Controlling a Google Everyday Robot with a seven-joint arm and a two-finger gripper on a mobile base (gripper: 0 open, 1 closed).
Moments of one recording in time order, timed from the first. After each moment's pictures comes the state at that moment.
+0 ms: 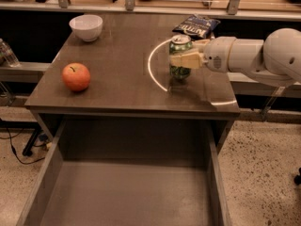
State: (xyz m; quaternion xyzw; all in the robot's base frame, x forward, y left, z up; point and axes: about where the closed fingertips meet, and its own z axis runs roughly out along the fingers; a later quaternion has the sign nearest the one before) arm 0.667 -0.105 0.909 -0.37 0.70 0.25 0.56
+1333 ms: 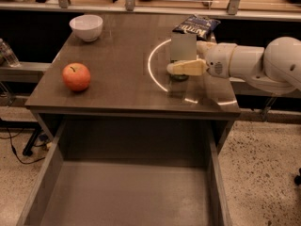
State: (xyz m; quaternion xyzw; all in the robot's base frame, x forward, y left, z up) arm 0.663 -0.114 0.893 -0.35 0.70 0.27 0.56
